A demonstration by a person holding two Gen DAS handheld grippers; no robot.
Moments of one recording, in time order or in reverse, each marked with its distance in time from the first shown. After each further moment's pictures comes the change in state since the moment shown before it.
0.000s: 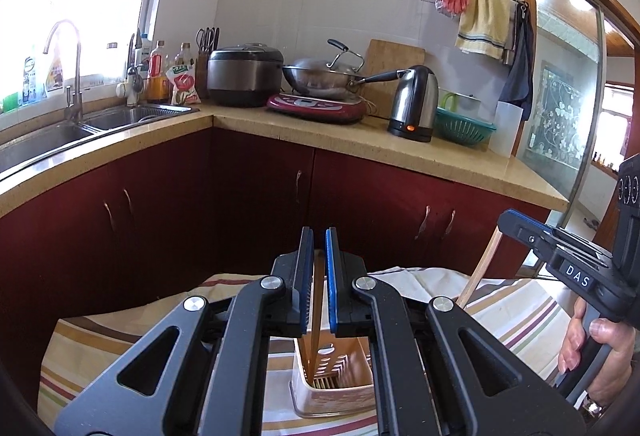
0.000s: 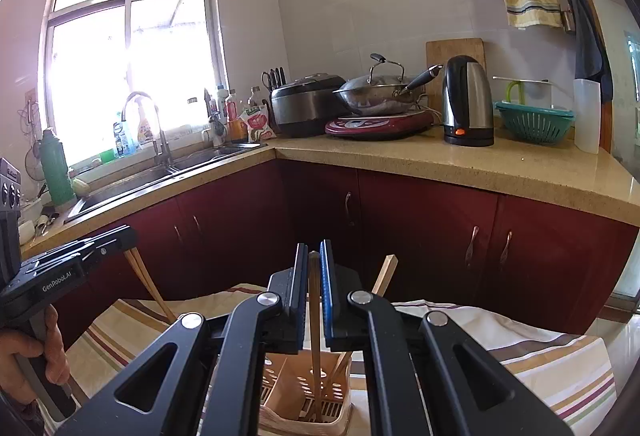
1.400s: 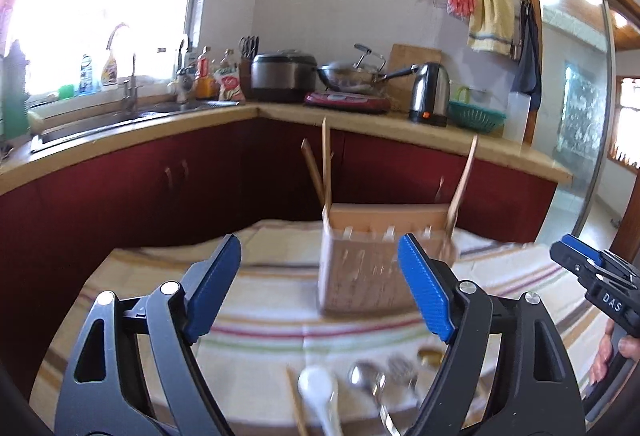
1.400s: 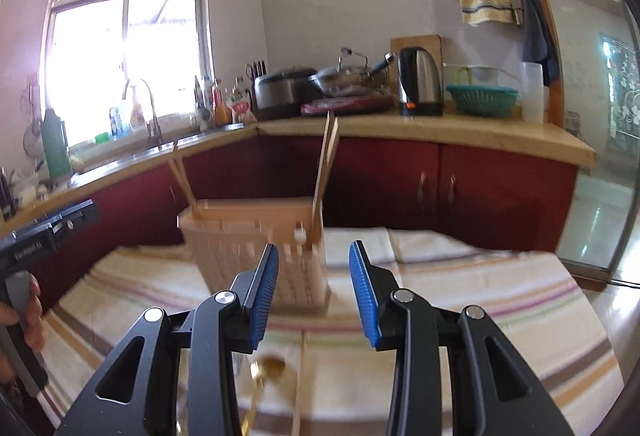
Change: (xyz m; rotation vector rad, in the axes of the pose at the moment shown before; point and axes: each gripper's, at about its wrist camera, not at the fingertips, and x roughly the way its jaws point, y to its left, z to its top) left arm -0.126 -0.017 -0.118 0.002 -0.034 0.155; right arm -0.123 0.008 -0.128 -0.004 0.021 -0.118
